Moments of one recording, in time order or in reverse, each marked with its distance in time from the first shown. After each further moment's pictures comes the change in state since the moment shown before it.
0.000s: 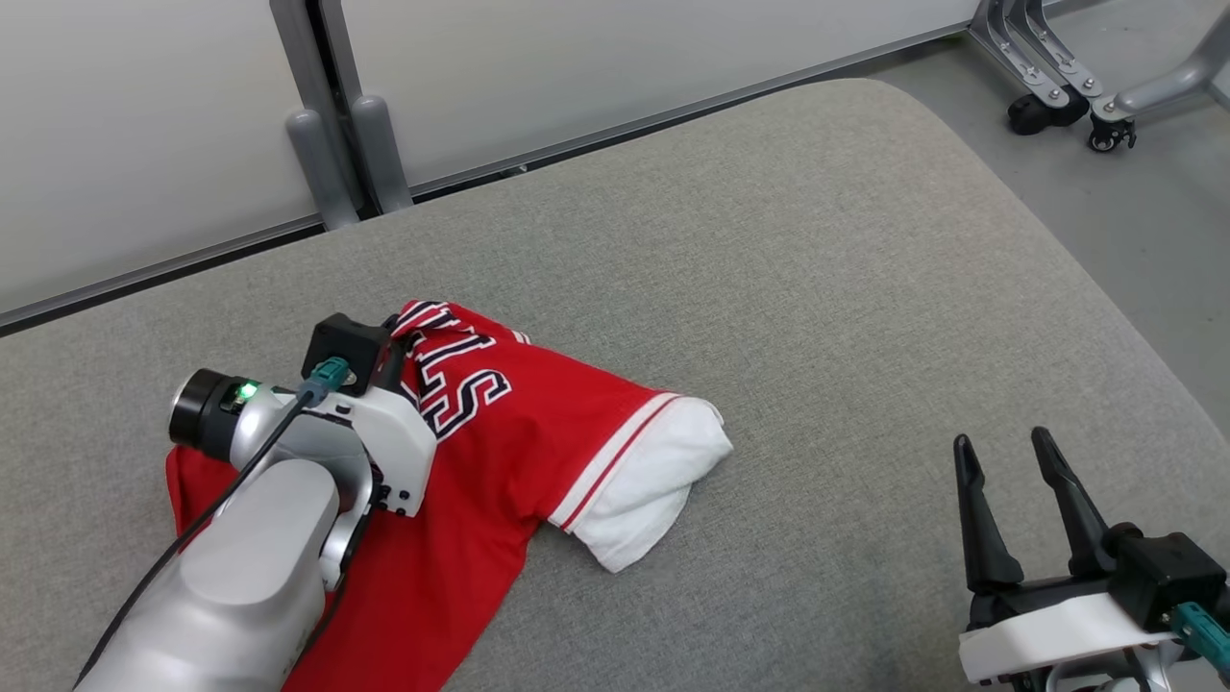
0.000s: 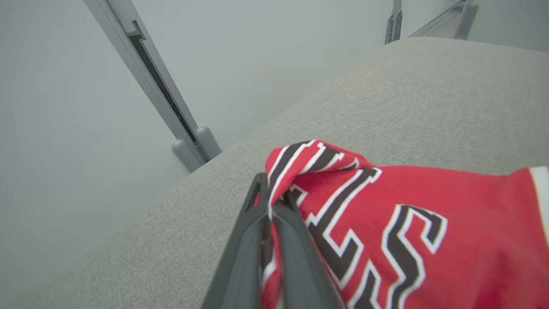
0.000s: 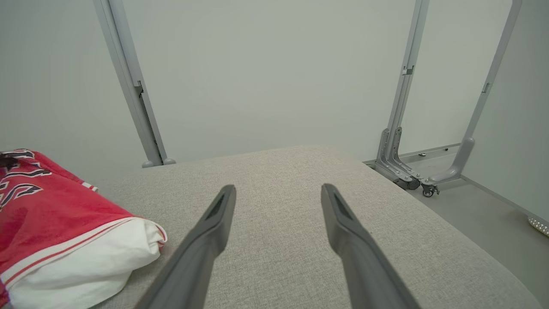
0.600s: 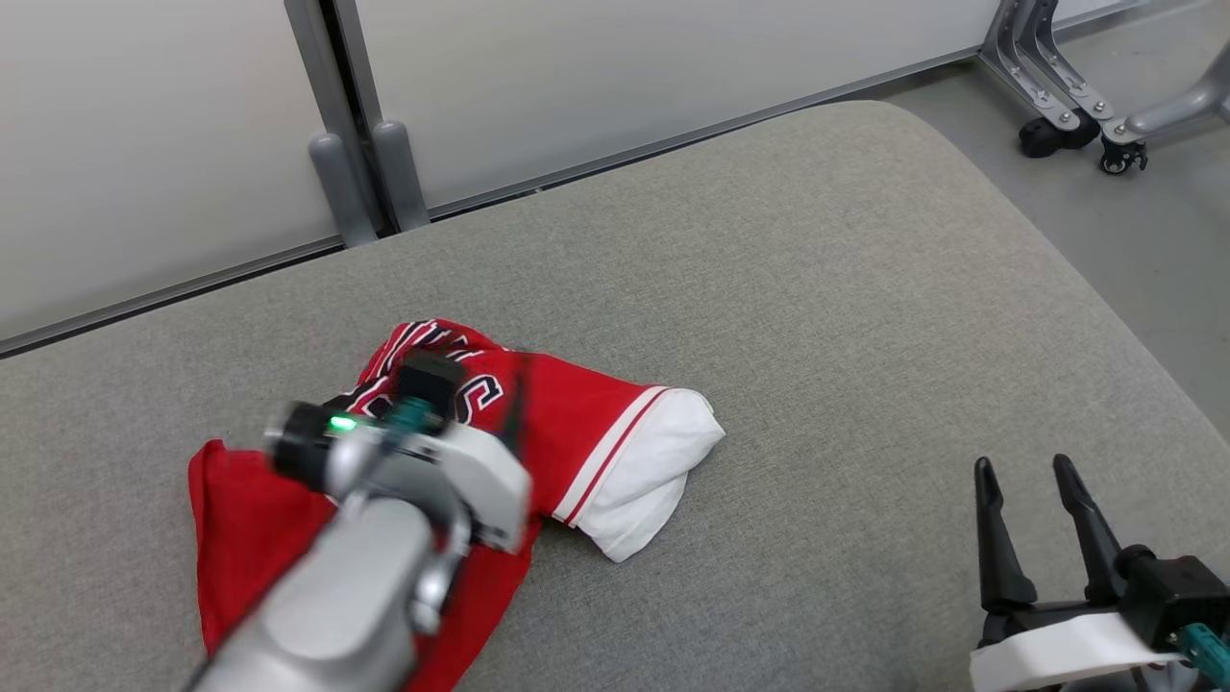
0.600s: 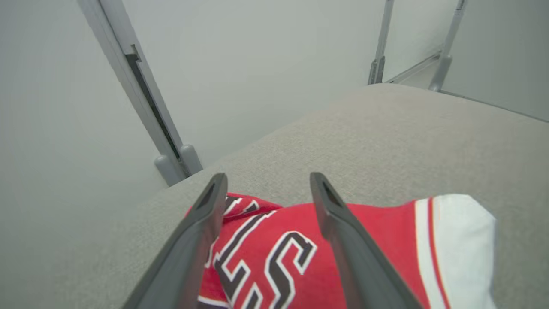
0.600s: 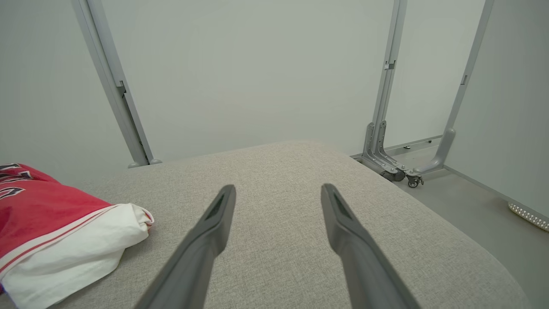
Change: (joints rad) left arm 0.077 -0.077 -0.005 -0.132 -0.033 0.079 -0.037; right arm 0.035 0.000 -0.013 0.010 0.006 0.000 0.000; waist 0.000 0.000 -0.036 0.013
